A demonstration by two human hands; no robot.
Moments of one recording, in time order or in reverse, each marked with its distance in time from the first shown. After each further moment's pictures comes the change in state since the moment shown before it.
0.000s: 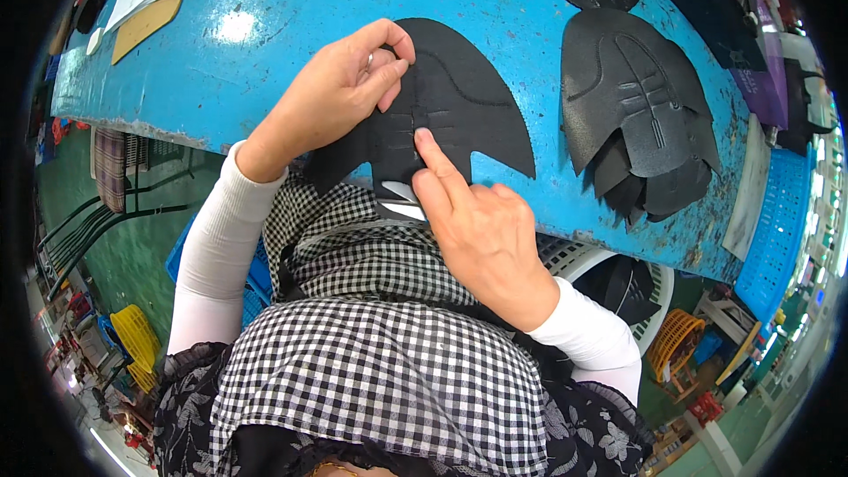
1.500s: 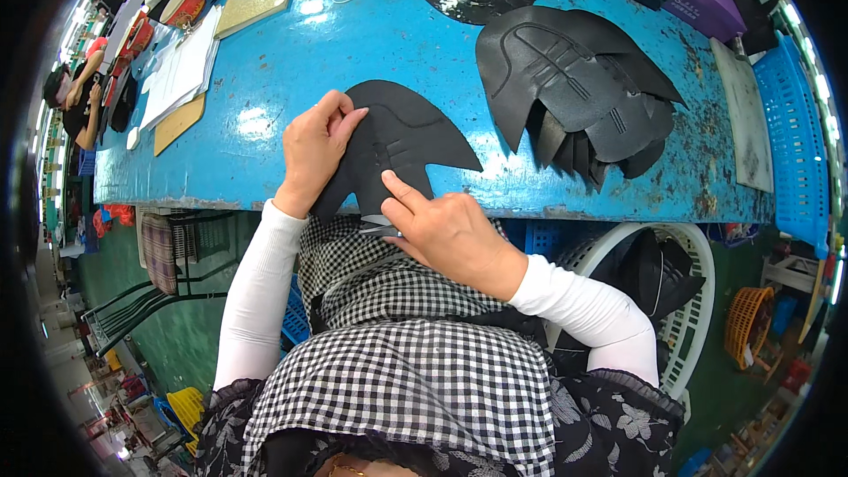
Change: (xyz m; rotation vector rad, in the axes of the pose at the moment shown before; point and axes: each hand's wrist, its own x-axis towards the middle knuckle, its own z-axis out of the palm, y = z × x) left_hand -0.001 -0.015 0.007 0.756 0.442 0.277; right_hand -0.016 0.002 0.024 0.258 0.214 -0.059
